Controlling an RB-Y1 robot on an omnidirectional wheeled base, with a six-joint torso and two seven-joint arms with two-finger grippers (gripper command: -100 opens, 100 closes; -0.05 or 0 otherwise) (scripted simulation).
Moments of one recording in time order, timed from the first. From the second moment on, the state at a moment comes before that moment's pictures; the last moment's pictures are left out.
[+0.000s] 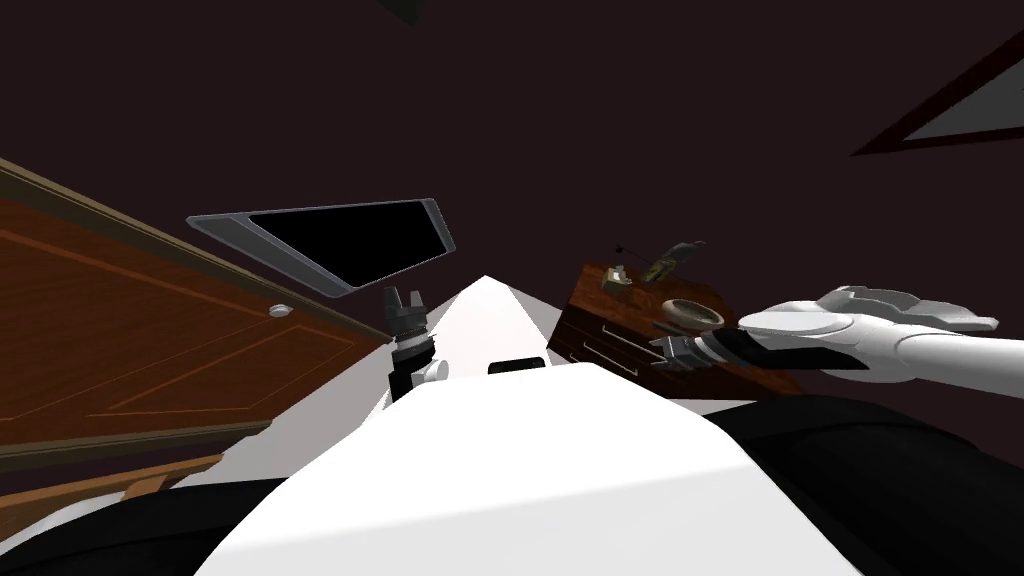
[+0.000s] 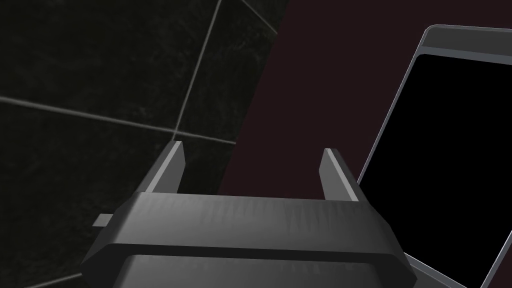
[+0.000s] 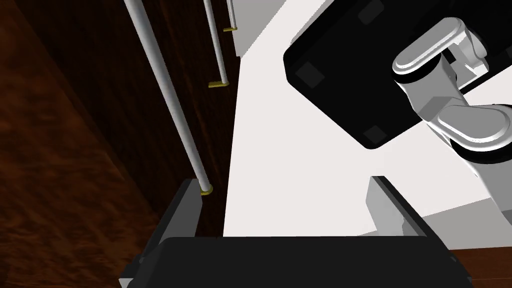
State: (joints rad) left arm 0.53 0.04 0.04 -2.20 0.12 -0.58 -0.15; right arm 0.58 -1.80 0.47 -1.38 0.55 -0.74 0.18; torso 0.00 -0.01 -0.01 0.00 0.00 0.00
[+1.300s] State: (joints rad) left arm 0.53 0.04 0.04 -2.20 0.12 -0.58 -0.15; right arm 0.61 -1.76 0.55 -1.22 0.65 -0.73 0.19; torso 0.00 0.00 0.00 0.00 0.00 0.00
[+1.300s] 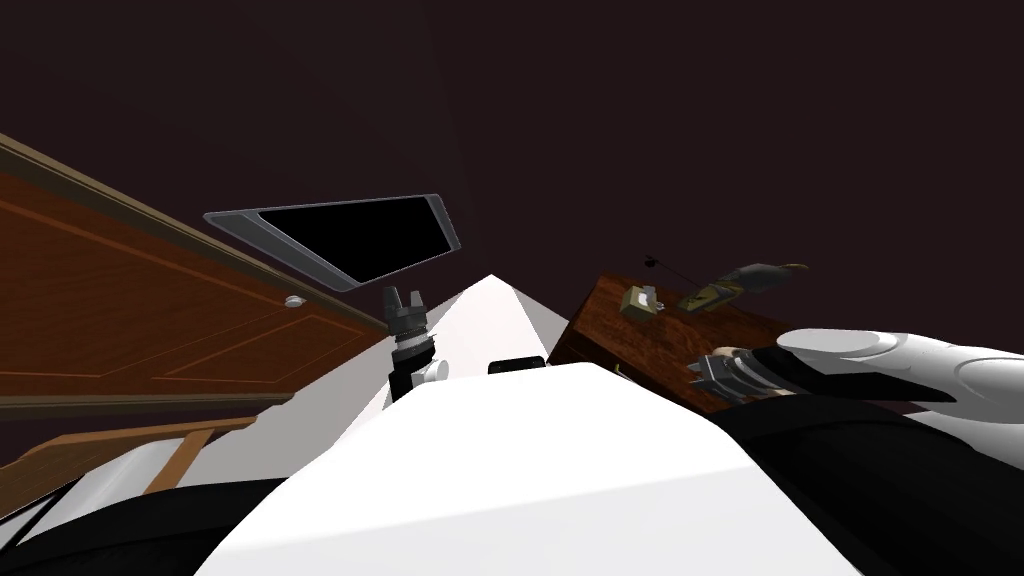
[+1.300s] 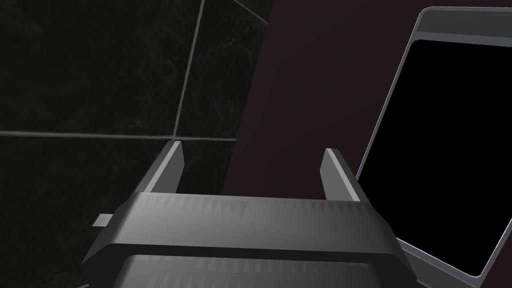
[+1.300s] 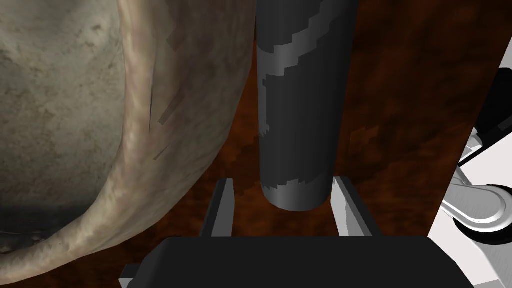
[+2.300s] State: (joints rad) left arm 0.53 0.04 0.04 -2.20 0.12 -0.58 -0.15; right arm 0.59 -1.82 0.55 -1.24 0.65 -0.76 0.17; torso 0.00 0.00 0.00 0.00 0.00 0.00
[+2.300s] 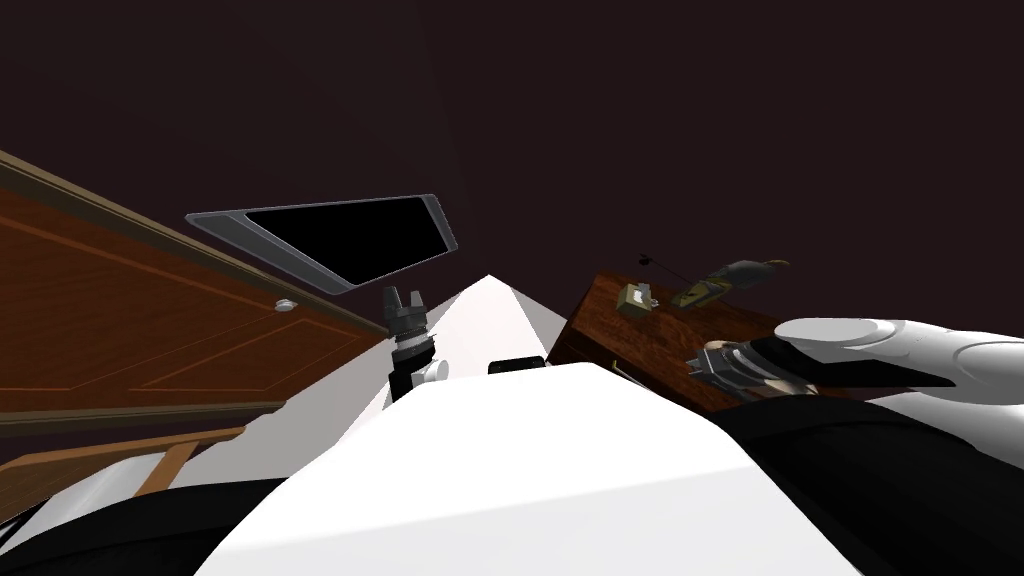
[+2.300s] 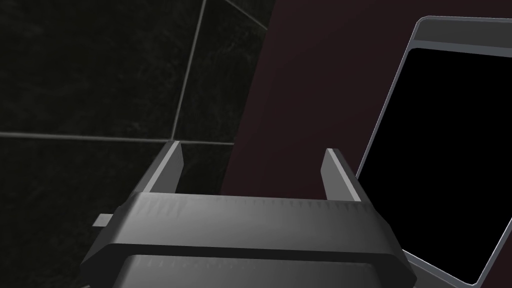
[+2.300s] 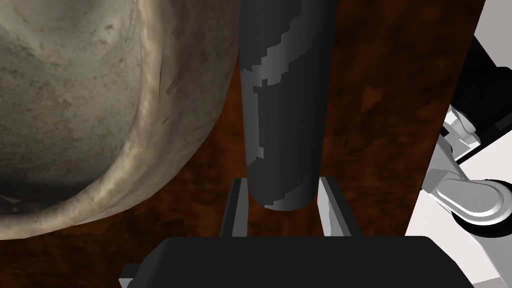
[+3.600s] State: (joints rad) left arm 0.53 0.04 0.04 -2.20 0.12 -0.58 -0.15; right arm 0.43 -1.95 0.50 -1.23 0.48 -0.92 0.03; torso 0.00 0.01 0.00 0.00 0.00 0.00
